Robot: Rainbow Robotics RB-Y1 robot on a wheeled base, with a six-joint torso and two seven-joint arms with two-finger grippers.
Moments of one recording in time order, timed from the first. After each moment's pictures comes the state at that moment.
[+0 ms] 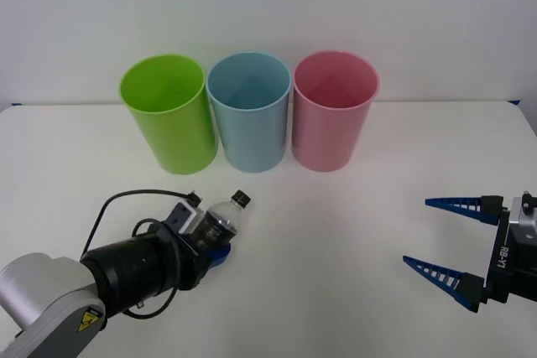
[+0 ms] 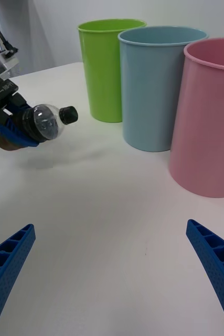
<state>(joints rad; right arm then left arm) 0.22 -0.48 -0.37 -1.86 1.40 -1.32 -0.17 0.06 0.66 -0.43 -2.01 -2.41 -0.66 1.30</state>
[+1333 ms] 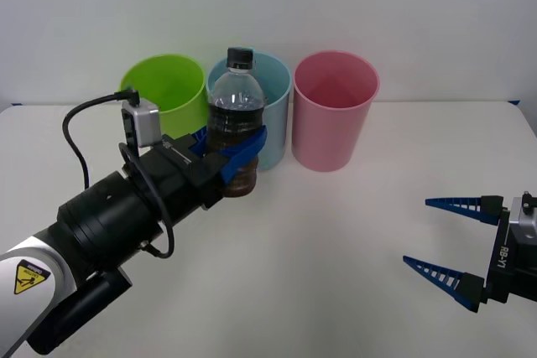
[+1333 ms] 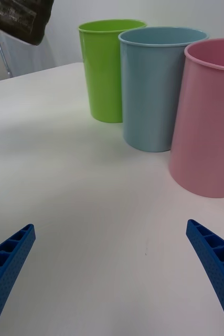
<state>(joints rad) 0.22 -0.48 -0.37 -1.86 1.40 -1.32 -0.17 0.01 0.64 -0.35 -2.20 -1.64 -0.25 0.99</state>
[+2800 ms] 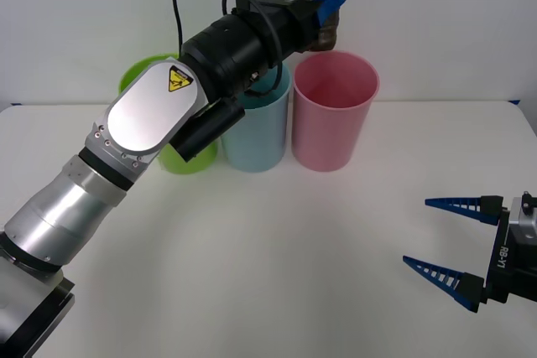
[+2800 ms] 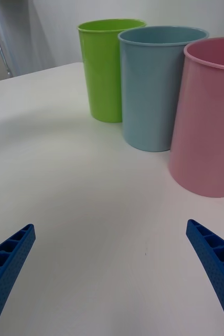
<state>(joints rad) 0.22 -0.48 -0.37 -1.86 1.40 -1.32 -0.17 -0.78 0.36 -0.46 -1.47 -1.54 -0.20 0.93</state>
